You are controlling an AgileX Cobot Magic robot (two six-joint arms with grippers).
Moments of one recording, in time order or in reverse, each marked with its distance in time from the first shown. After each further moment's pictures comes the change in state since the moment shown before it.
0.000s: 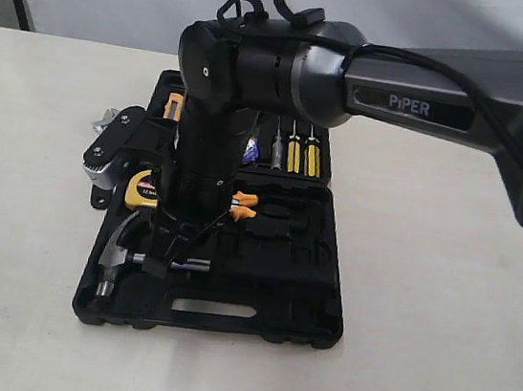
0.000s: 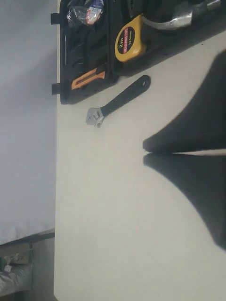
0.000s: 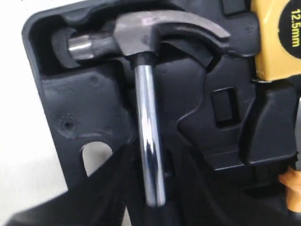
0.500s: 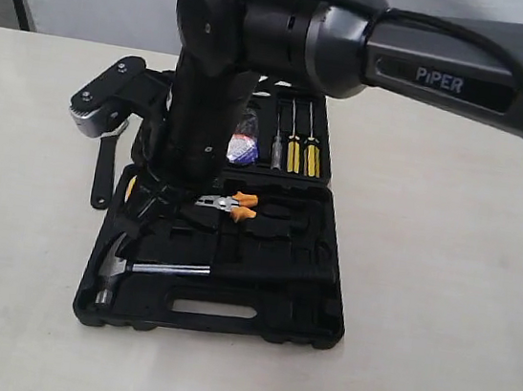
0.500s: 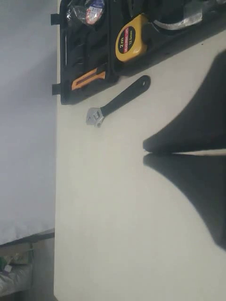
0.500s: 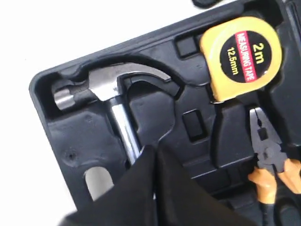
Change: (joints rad) left arm 0.000 0.000 0.000 0.000 0.000 0.000; right arm 0.000 -0.037 -0.062 -0.006 -0.007 0.150
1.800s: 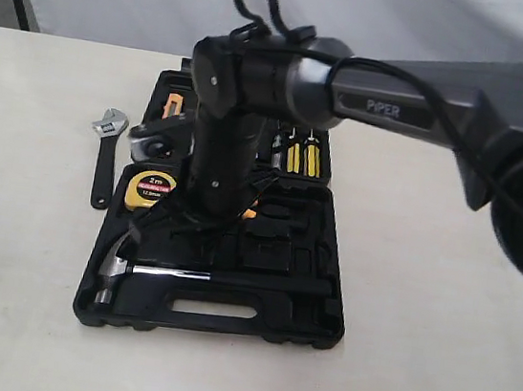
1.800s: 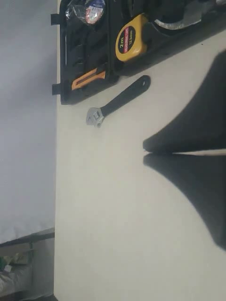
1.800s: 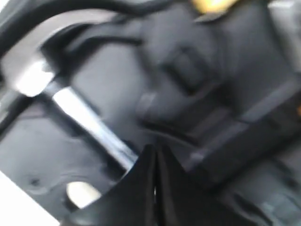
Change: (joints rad) left arm 0.000 0.000 0.000 0.000 0.000 0.000; right arm -0.055 0.122 0.009 0.007 0.052 0.397
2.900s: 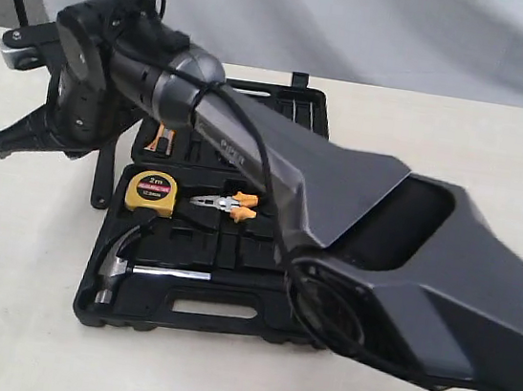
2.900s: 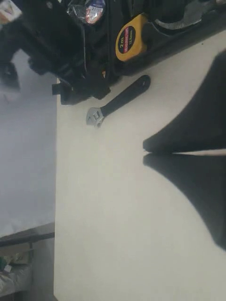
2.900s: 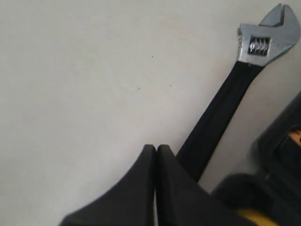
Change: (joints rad) left arm 0.000 0.000 0.000 0.000 0.000 0.000; right arm 0.133 0.404 -0.826 -0.146 -0.053 0.220
